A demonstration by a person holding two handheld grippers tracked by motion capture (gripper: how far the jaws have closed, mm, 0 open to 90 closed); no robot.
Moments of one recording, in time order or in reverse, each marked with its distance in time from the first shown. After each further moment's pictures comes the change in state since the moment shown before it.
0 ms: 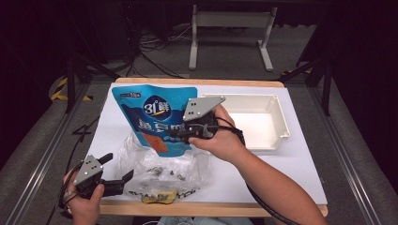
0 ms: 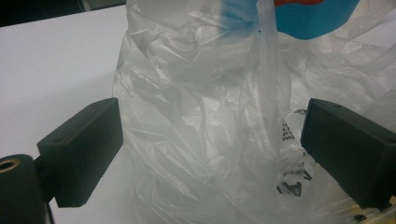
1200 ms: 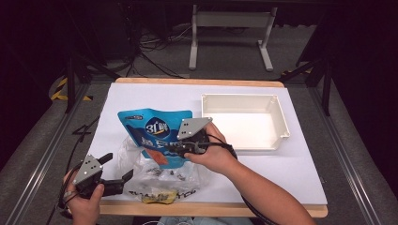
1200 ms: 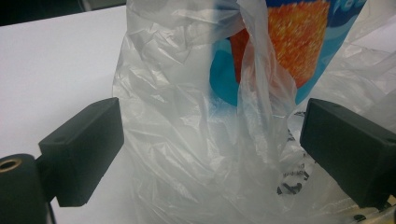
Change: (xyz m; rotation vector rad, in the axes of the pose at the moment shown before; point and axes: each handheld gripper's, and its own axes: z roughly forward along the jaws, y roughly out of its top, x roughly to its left) left arm 0.001 0.000 0.000 -0.003 0.001 -0.007; right arm 0.014 -0.050 0.042 0.075 0.020 -0.002
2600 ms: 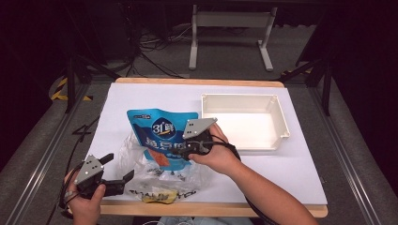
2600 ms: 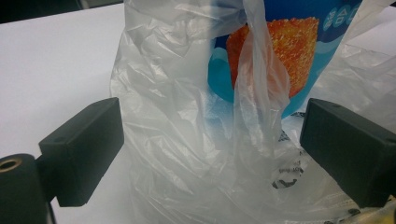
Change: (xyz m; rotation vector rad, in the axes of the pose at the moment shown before) left arm -0.002 0.000 0.001 0.009 -0.005 -0.002; right arm -0.009 -0.024 0.006 -0.017 0.027 0.052
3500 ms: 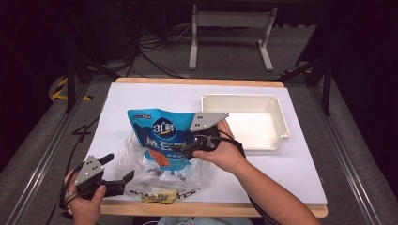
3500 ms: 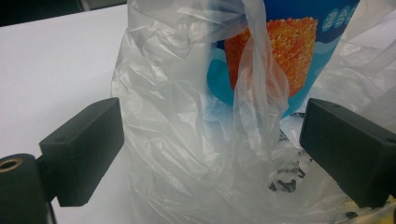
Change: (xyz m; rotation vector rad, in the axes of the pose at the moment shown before) left arm -0.002 0.001 -0.001 -0.002 0.002 0.006; right arm -0.002 0.012 -0.021 -0.124 -0.036 0.046
